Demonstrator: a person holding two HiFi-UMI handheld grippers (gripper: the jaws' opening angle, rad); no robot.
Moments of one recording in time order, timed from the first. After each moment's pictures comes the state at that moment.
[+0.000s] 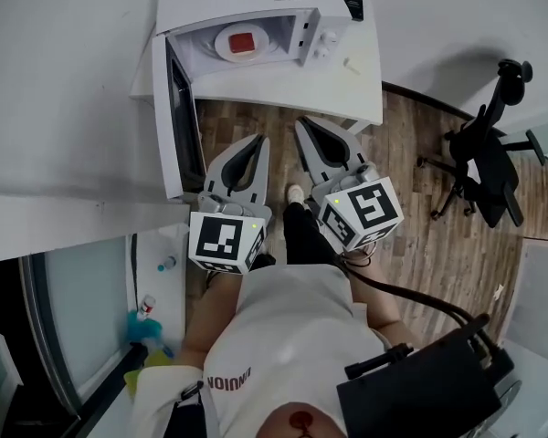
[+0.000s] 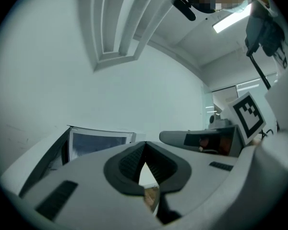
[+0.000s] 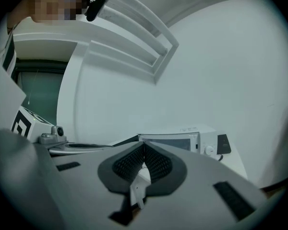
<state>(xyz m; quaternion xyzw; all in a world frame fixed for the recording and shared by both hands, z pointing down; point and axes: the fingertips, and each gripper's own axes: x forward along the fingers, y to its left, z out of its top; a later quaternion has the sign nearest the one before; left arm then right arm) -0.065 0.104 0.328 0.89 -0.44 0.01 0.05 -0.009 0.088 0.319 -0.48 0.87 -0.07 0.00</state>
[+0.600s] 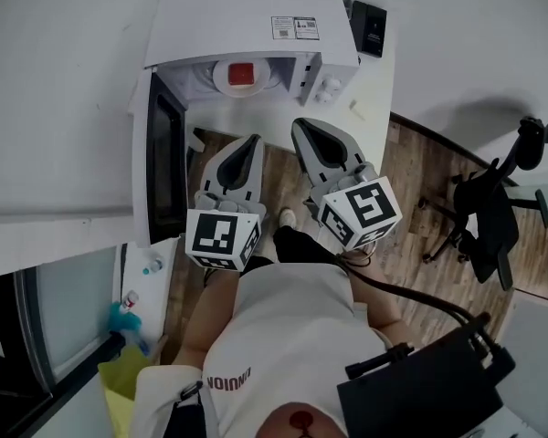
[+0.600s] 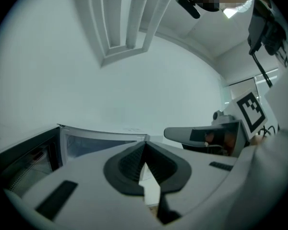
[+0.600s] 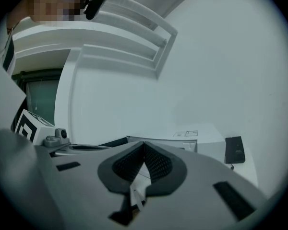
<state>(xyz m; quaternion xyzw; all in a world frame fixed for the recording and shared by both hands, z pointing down) -0.022 -0.011 0.338 0.85 -0.52 0.03 0.06 0.037 -0.031 0.323 -0.41 0.91 -0.09 0.00</state>
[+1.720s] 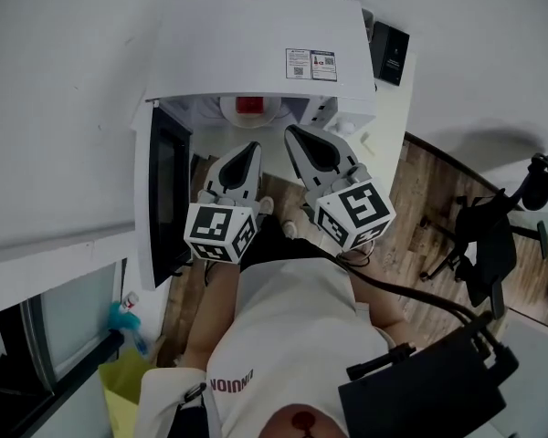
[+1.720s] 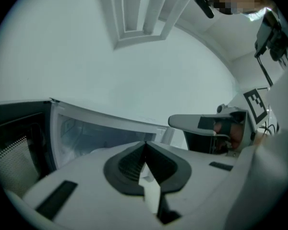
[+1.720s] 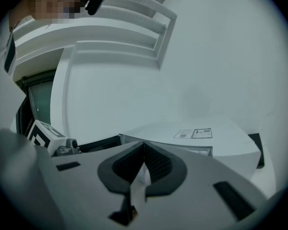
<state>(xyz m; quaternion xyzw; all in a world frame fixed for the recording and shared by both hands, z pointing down) -0.045 -0.102 0.385 0.83 -0.54 0.03 0.14 0.008 -0.118 0.339 -0.35 0.93 -0.11 -0.03</state>
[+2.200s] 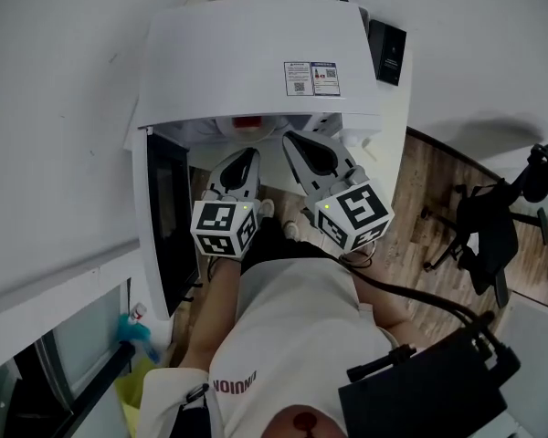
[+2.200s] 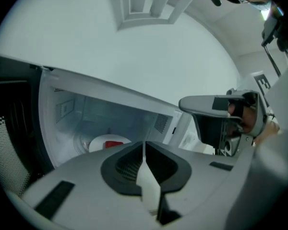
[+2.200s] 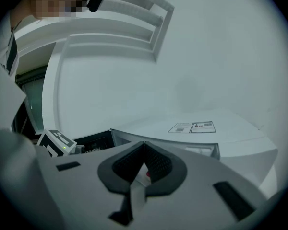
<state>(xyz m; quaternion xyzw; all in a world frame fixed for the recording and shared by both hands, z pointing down) -0.058 -0.142 0.442 0.83 -0.52 0.09 0.20 -0.003 -0.152 0.361 -0.36 0.92 -0.13 -0.05</state>
